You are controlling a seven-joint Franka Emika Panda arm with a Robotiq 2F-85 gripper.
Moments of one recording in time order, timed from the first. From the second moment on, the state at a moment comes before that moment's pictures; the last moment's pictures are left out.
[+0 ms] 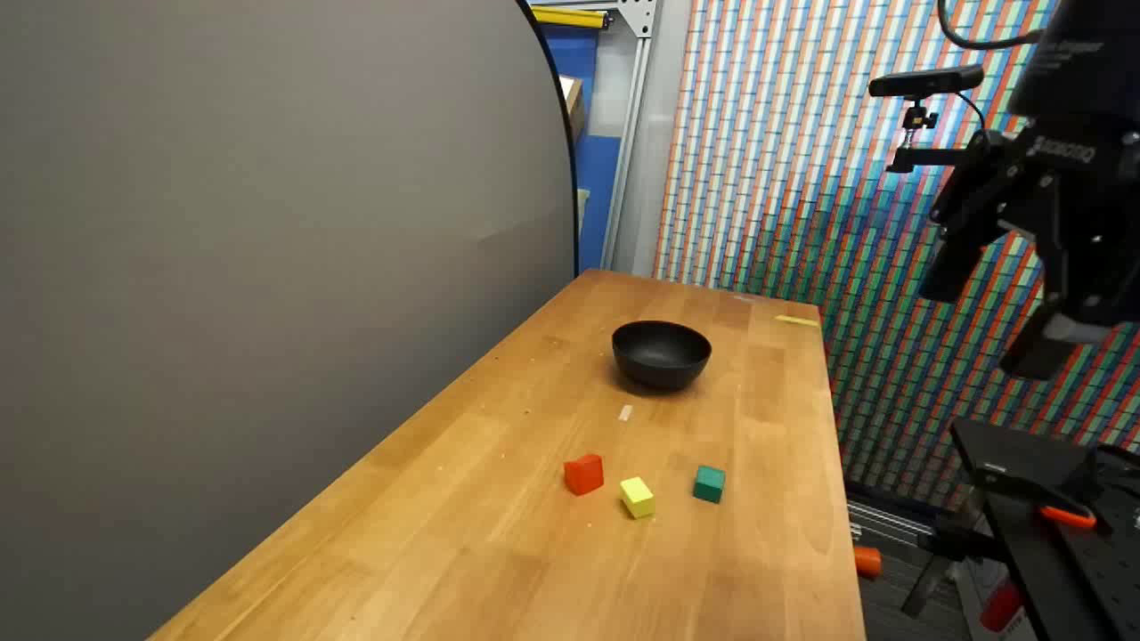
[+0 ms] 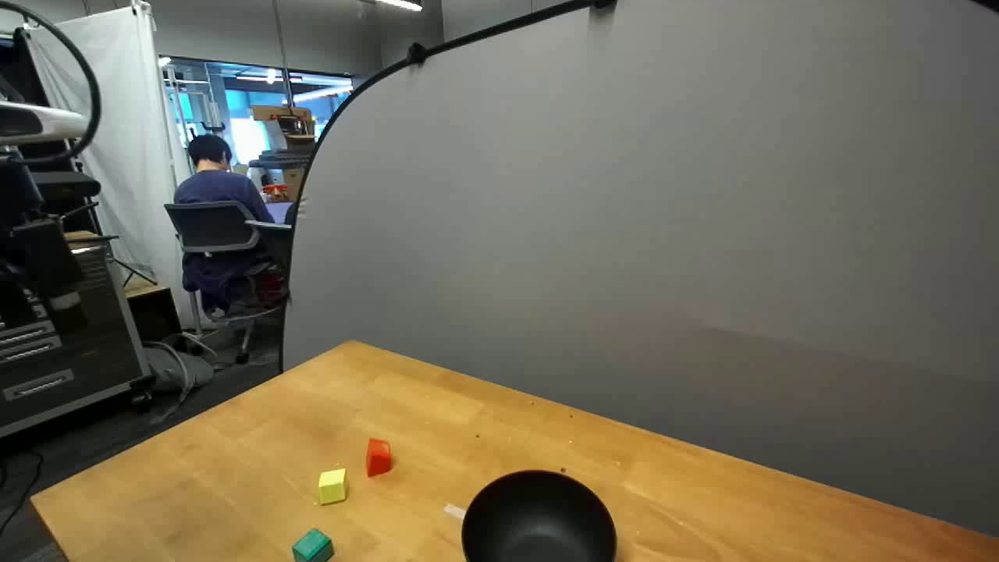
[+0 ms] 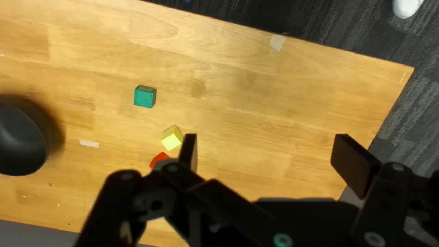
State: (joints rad) arm 0.18 -0.55 0.19 -2.74 0.03 2.28 0.03
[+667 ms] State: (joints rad) arm 0.18 -0.54 0.19 -2.74 0.02 2.29 0.03
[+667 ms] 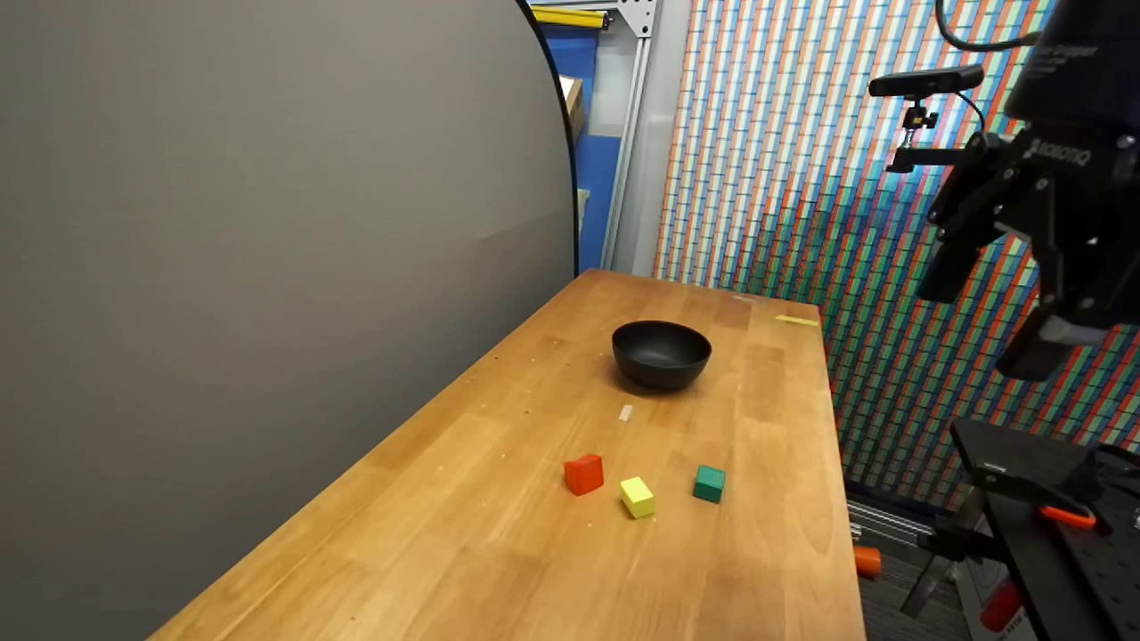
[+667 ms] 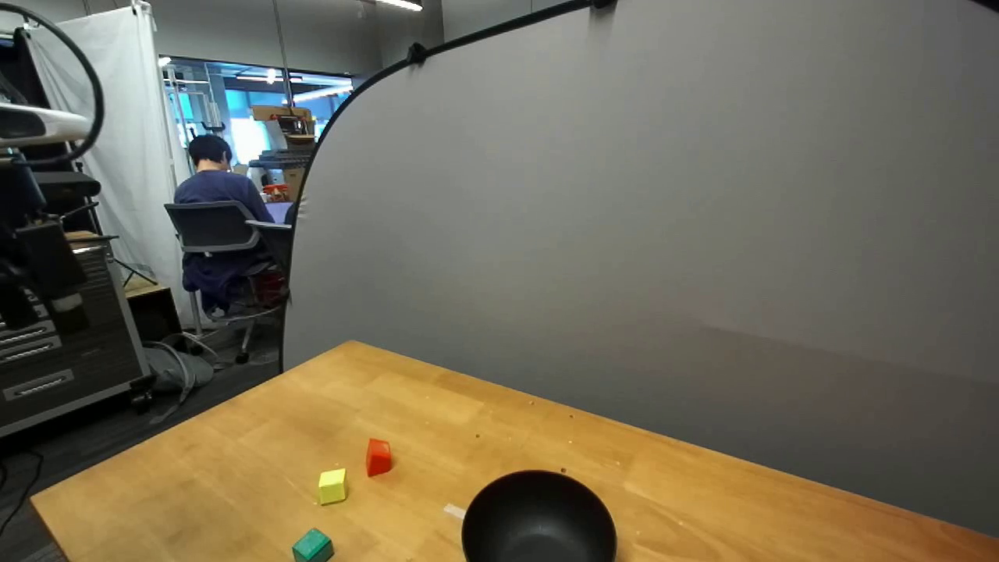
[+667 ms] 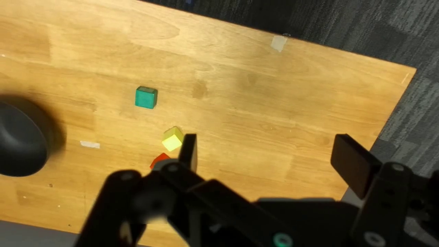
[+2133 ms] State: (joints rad) arm 0.06 0.20 0.10 -2.22 -0.11 2.53 0.24
